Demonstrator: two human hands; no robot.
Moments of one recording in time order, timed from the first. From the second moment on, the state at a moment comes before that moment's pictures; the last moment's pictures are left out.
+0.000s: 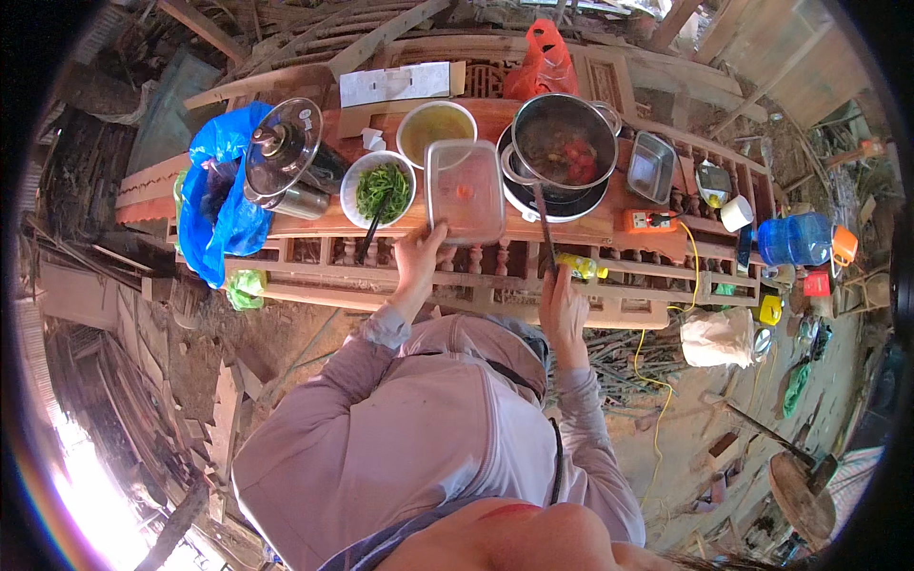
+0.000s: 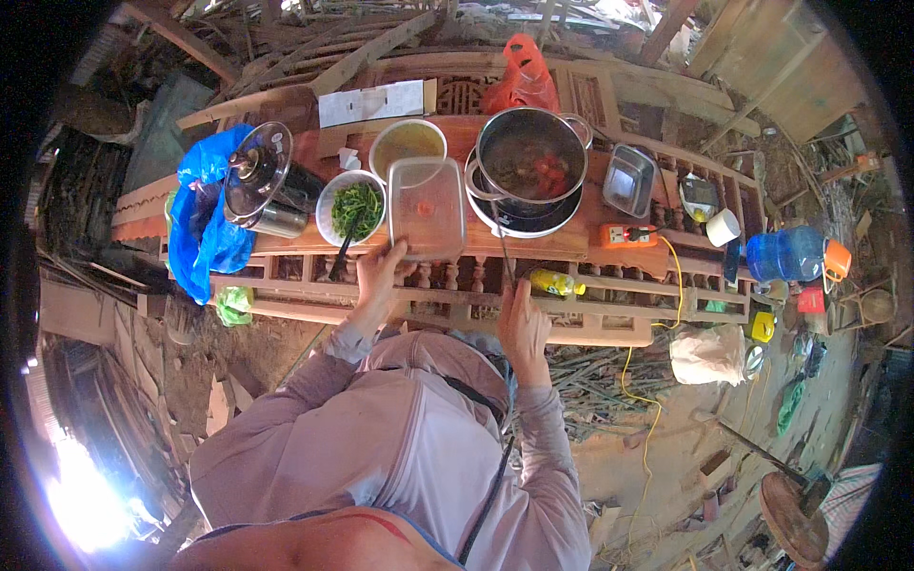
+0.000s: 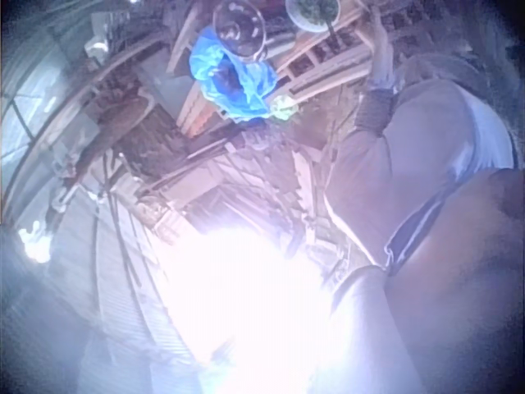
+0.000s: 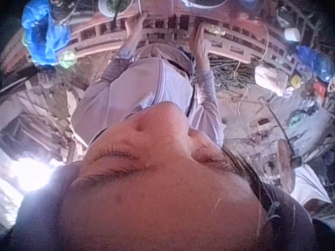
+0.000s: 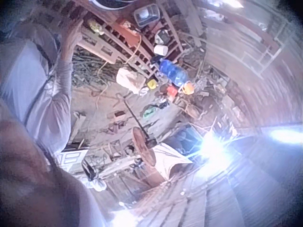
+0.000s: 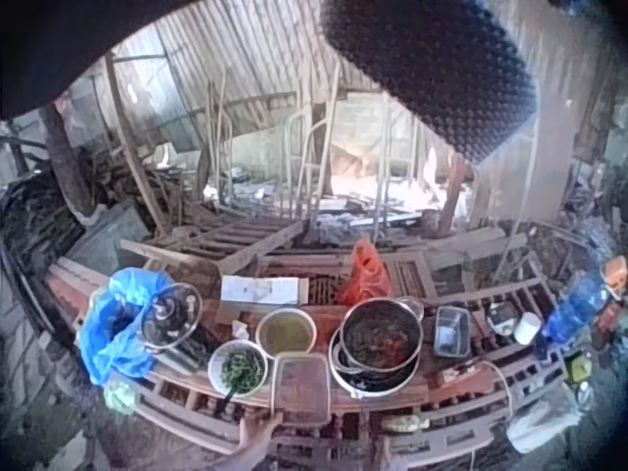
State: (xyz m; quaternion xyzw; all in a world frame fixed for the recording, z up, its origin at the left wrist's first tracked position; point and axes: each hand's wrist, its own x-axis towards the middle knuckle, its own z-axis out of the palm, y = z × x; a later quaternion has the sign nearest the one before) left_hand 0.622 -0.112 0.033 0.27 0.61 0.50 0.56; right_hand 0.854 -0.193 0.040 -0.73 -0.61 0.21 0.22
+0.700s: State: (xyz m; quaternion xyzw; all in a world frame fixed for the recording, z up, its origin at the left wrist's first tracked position) left_hand 0.605 -0.079 -0.147 0.15 0.52 0.55 0.64; right_hand 0.712 -0.095 -0.113 -0.73 -0.53 0.35 0.24
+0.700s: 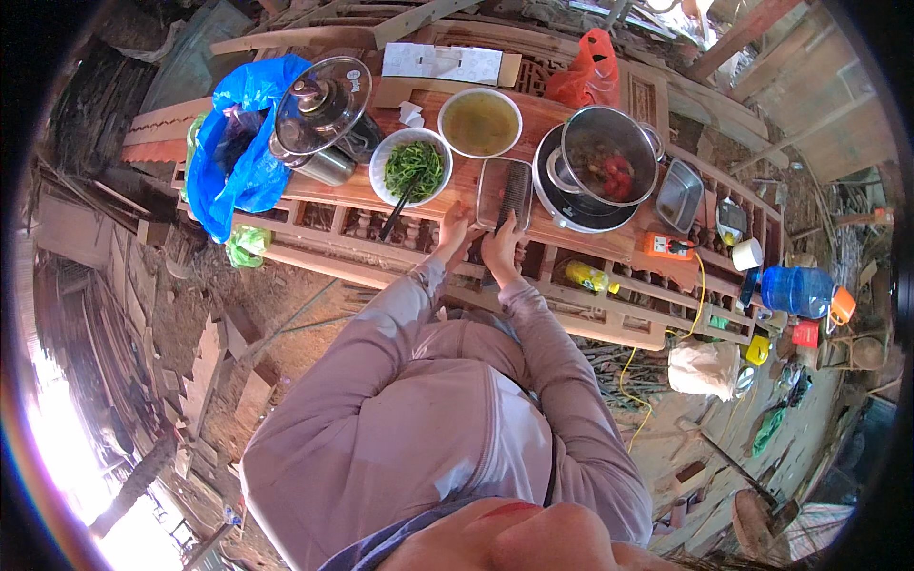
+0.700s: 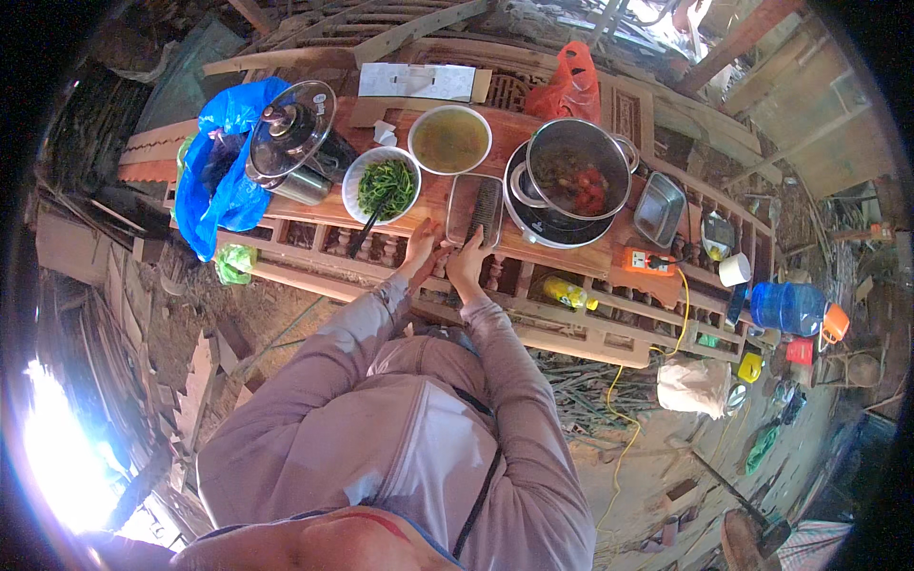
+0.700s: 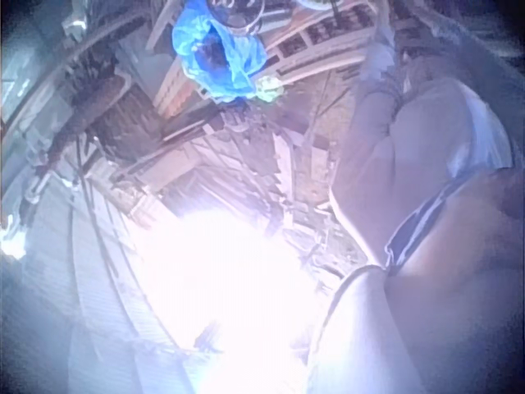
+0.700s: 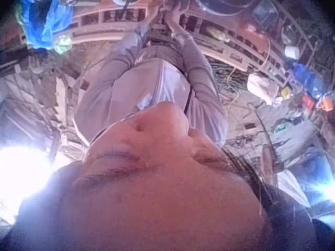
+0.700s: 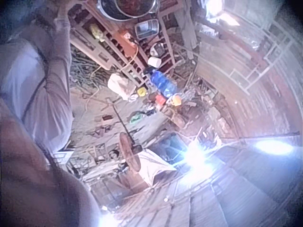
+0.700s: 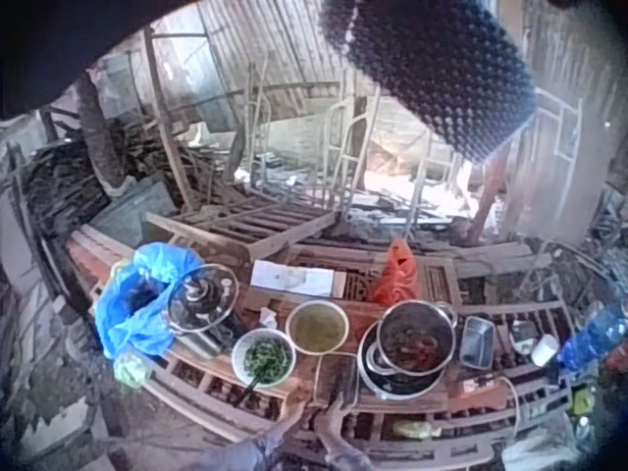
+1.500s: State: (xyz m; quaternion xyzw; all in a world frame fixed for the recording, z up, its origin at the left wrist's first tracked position) left_hand 0.409 -0.296 -0.139 0.32 0.72 0.10 0.61; right_hand 0.651 -0.074 -0.050 -0.49 -0.81 0.14 0.30
